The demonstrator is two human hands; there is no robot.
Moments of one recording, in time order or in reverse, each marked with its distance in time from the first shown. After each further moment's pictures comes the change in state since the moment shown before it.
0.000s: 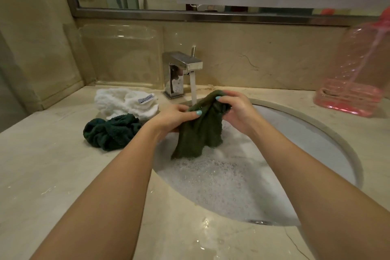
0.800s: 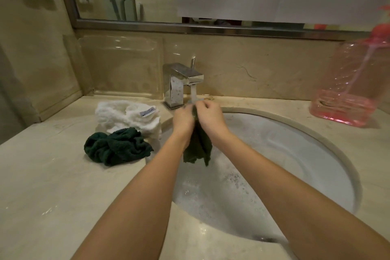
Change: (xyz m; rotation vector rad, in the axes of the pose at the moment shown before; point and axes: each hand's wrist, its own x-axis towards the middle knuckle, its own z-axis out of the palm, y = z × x) left_hand 0.025 0.019 0.036 -0.365 0.399 0.089; right_hand -0.001 0.011 0.076 -0.443 0.210 -0.151
